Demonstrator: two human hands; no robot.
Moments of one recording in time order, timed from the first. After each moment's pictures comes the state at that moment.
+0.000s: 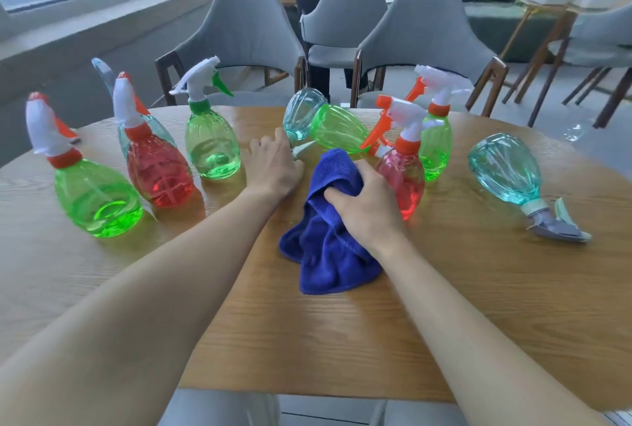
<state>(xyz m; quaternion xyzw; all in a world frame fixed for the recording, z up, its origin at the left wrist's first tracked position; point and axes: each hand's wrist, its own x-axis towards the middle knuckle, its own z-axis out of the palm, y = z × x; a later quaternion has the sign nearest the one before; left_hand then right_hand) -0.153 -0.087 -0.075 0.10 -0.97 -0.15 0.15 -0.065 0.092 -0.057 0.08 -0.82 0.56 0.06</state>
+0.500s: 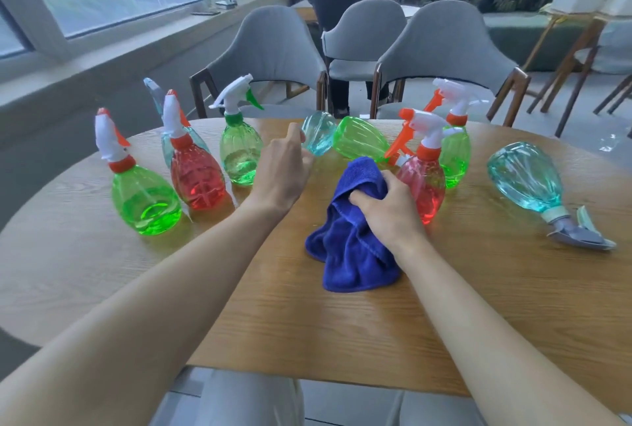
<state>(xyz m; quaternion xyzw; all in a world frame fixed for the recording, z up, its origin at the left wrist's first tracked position) -0.102 -0.097 -0.037 0.01 -0.94 -0.21 0.28 -0.063 0.091 -0.058 0.04 -0.79 0.62 0.03</state>
